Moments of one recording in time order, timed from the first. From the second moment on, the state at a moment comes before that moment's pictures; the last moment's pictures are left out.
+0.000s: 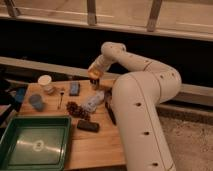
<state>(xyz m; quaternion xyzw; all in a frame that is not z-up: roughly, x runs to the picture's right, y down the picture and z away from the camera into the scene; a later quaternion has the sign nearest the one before) -0.043 -0.115 0.942 -0.27 0.01 0.79 0.55</state>
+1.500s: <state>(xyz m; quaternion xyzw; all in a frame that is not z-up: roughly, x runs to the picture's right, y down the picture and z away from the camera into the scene) -0.040 -0.110 0.958 -0.28 0.03 0.80 0.53</state>
